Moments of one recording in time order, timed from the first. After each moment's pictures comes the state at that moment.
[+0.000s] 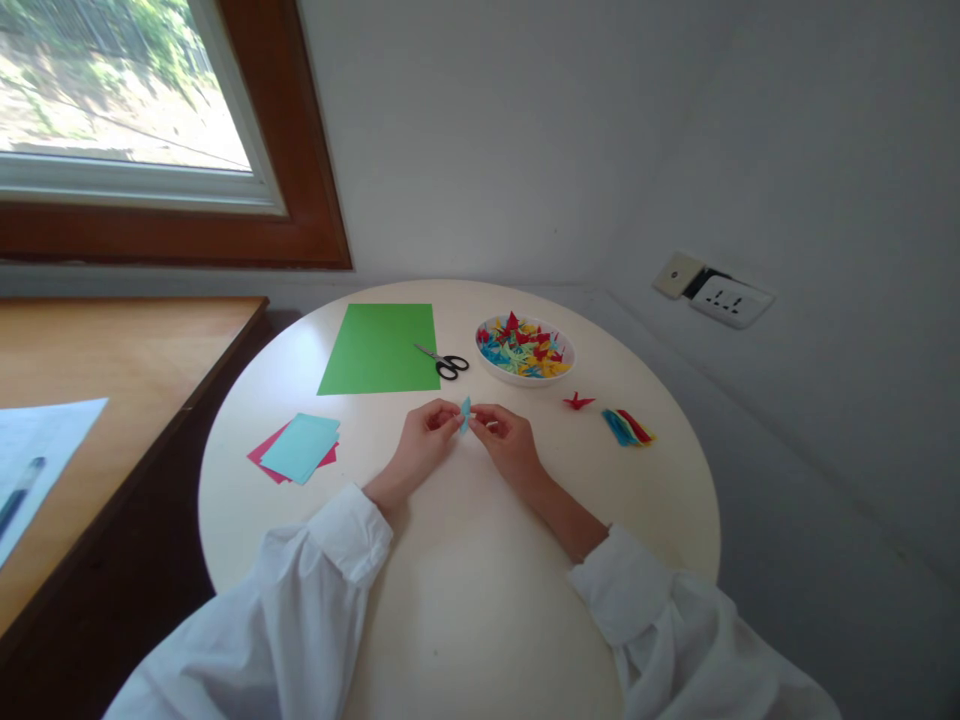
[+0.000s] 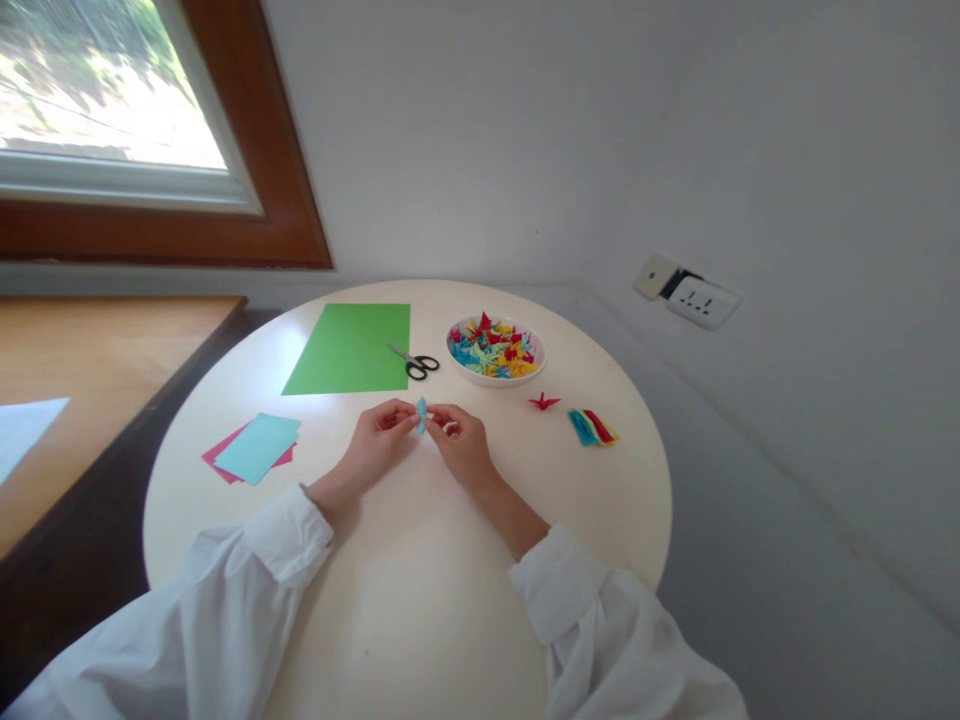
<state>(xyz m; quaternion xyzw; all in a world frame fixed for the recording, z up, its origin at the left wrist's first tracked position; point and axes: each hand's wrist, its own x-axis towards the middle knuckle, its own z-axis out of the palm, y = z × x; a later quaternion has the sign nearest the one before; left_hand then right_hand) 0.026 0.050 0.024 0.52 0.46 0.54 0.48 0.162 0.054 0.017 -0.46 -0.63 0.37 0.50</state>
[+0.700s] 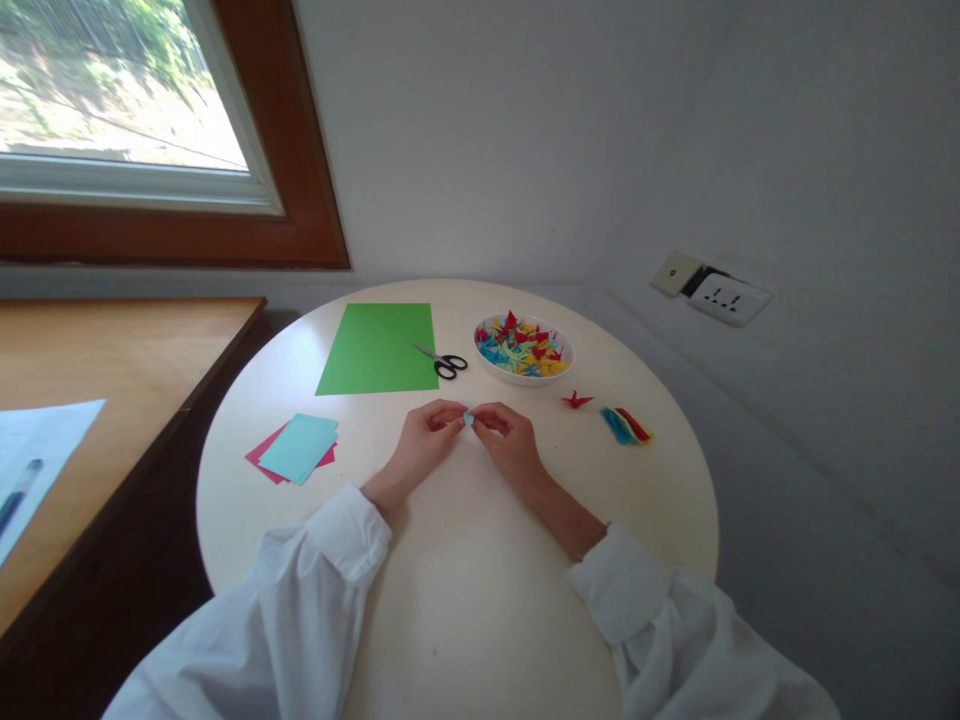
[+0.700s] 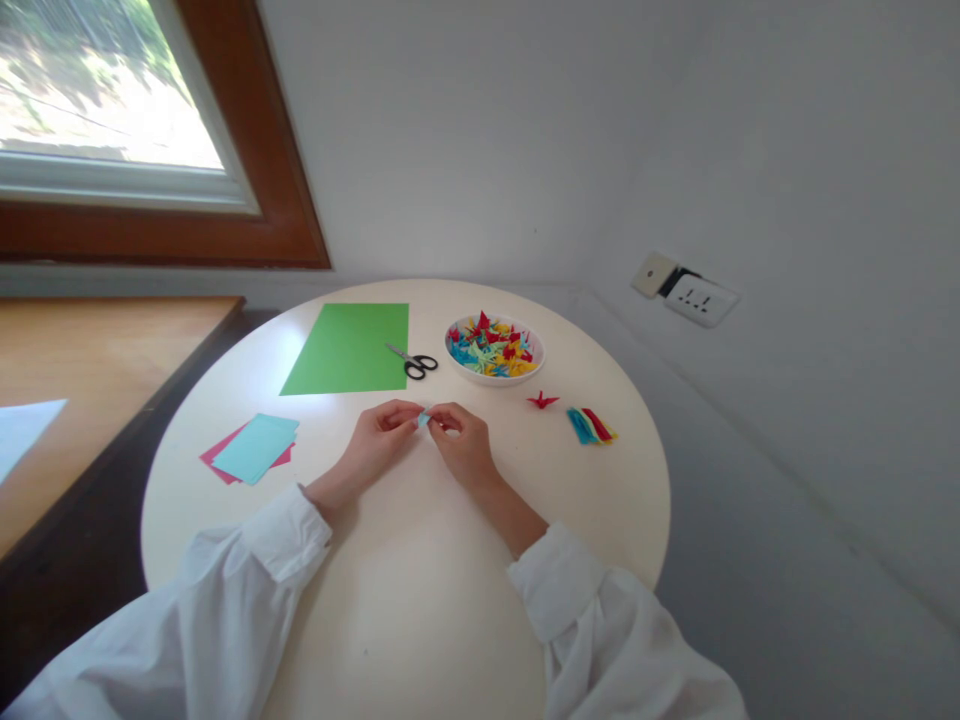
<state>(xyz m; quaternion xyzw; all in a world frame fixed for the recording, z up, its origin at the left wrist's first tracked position) 0.028 0.048 0.026 0.51 0.44 0.53 0.51 0.163 0.054 0.015 -0.44 -0.63 0.36 0.54</state>
